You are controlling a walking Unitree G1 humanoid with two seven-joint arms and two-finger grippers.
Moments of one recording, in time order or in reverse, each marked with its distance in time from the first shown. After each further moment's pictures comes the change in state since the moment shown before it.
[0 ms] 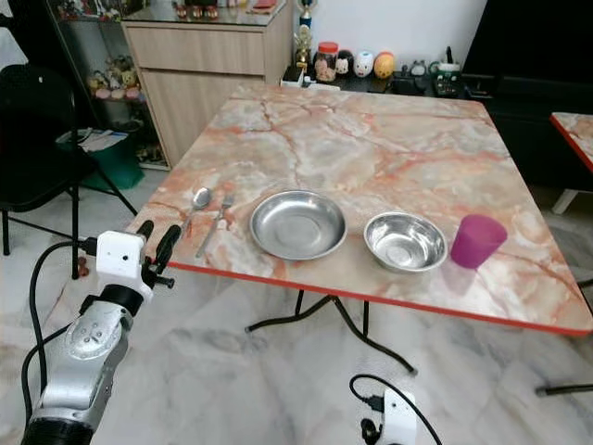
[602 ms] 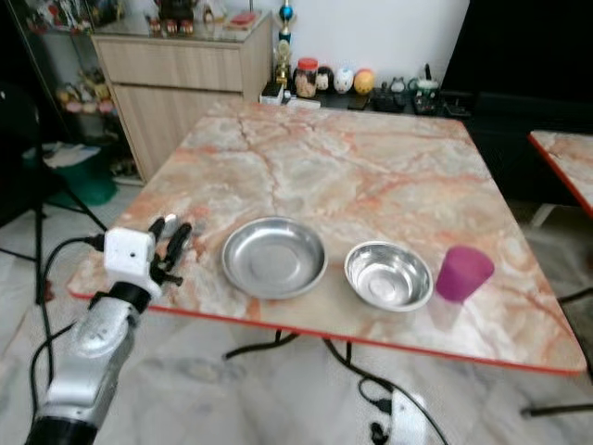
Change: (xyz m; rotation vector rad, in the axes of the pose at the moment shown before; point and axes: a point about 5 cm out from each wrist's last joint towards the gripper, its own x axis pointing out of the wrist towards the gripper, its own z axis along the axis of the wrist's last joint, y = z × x) left arm 0.003 -0.001 0.002 -0.074 0.012 -0.039; right arm 0.001 0.010 0.002 0.001 -0.005 0.023
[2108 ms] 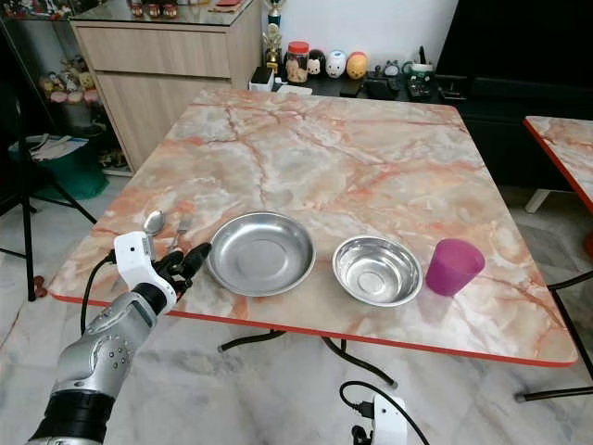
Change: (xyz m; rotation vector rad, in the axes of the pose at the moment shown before) left arm 0.020 -0.013 -0.028 -0.551 0.323 0.010; right arm -0.002 0.003 -0.011 -0.035 0.035 0.001
